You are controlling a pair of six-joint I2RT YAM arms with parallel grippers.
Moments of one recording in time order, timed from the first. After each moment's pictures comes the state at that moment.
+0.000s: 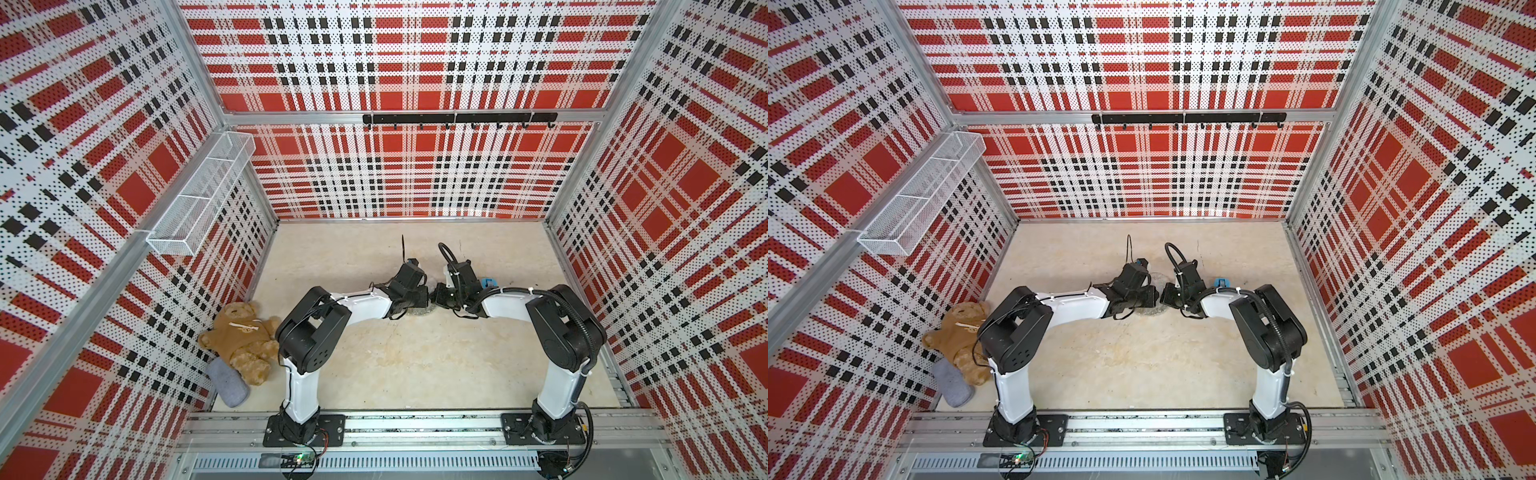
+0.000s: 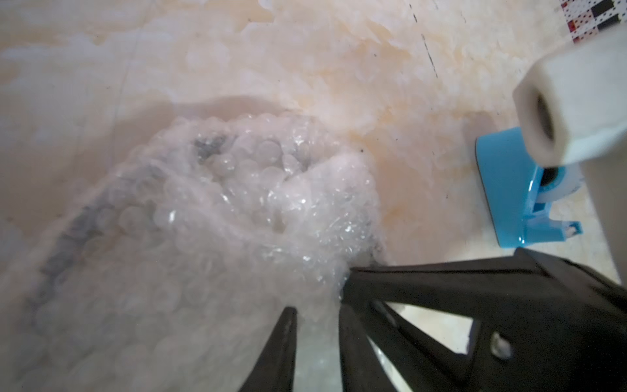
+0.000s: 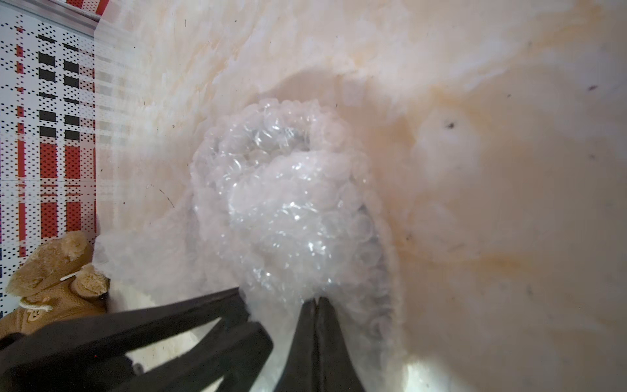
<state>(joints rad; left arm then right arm) -0.71 1.94 1.14 -0.02 0.04 -0.57 0.50 1.85 0.96 0.10 -0.24 0.75</state>
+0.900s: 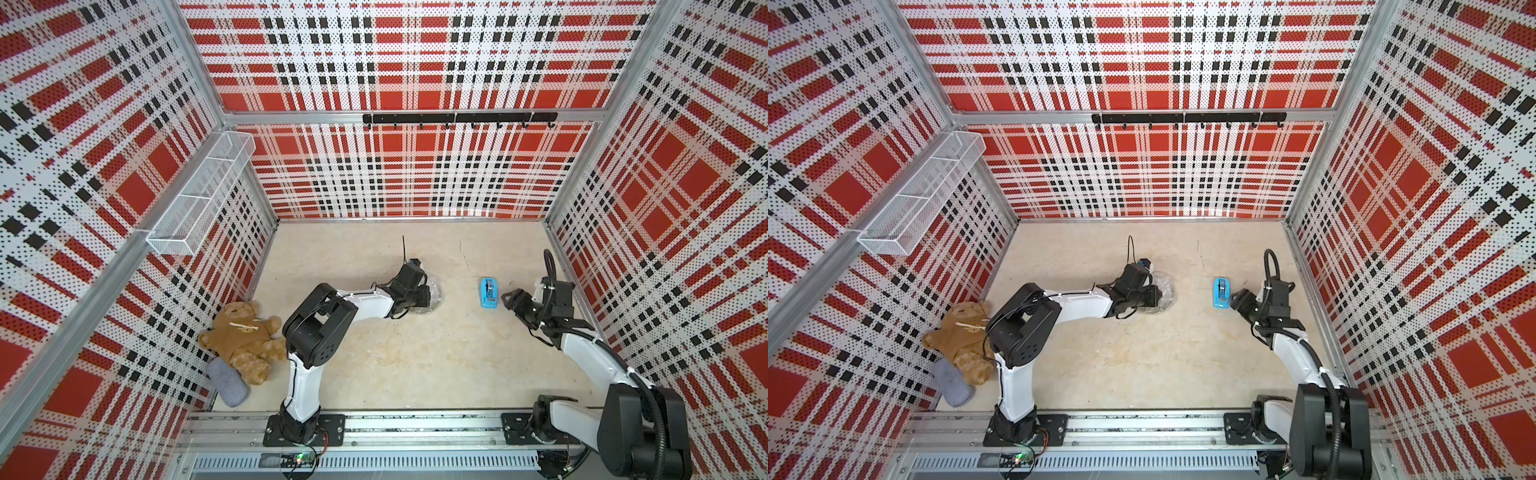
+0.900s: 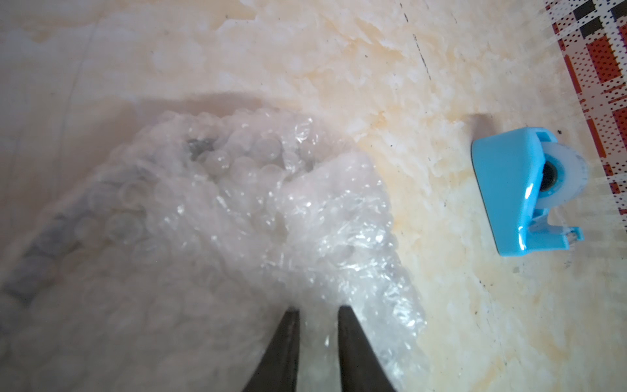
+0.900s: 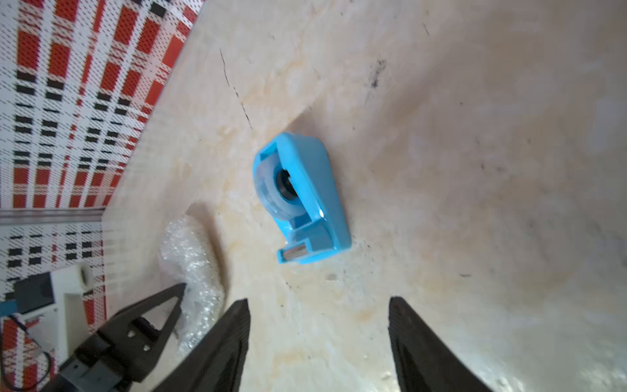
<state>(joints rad) -0.70 1.99 1.14 0.06 0.07 -0.58 -0.09 1.17 0.54 -0.18 -0.34 0.59</state>
